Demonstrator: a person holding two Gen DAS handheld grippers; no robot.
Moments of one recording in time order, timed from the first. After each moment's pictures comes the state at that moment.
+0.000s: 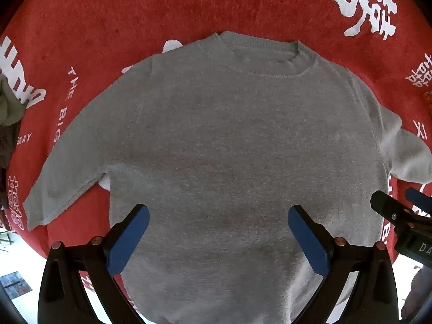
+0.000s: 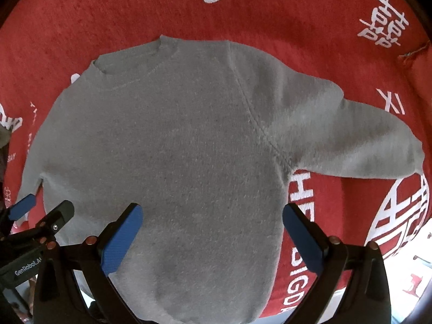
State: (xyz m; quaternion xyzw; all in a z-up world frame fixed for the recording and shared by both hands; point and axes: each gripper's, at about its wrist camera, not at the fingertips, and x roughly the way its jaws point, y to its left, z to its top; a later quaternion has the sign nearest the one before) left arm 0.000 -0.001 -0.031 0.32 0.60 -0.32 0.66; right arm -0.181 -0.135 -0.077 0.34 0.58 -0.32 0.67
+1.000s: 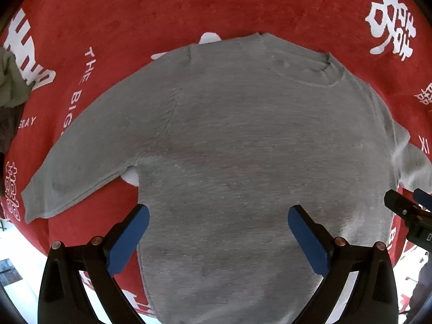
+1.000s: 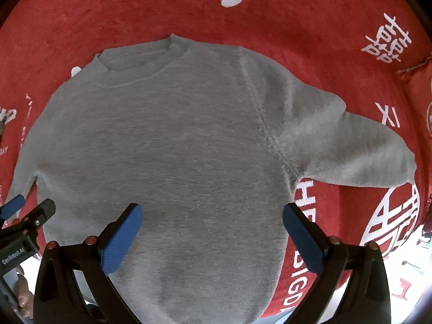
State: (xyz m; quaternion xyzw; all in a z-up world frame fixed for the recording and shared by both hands) left arm 0.038 0.035 -0.037 0.29 0.62 -0.31 0.67; right arm -0.156 -0.124 -0.074 0.31 0.59 -0.34 0.67
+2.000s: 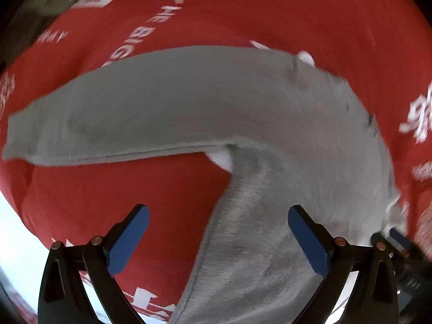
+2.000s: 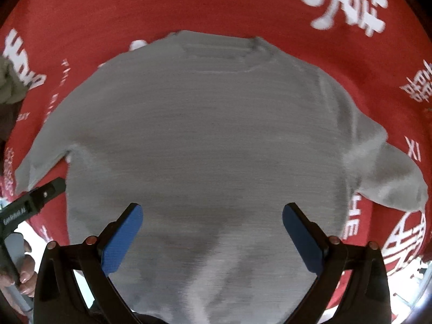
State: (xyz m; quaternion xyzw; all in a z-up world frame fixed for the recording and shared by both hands) left arm 0.125 0.153 -0.057 0.09 0.68 -0.24 0.69; right arm -0.079 -0.053 -0.072 0.27 0.60 -0.25 0.71
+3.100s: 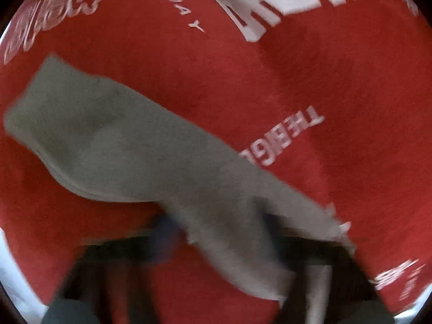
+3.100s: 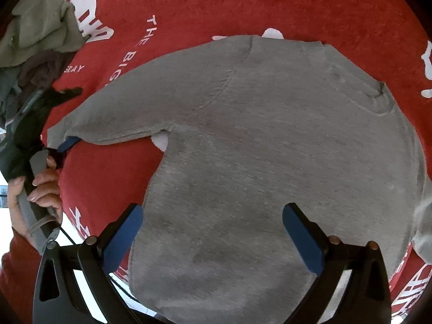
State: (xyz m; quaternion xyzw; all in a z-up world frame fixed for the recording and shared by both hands) left arm 0.259 0.289 -0.098 -0.17 0.62 -0.12 0.76; right arm 0.013 0.044 -0.087 0.23 0.60 -0.13 0.75
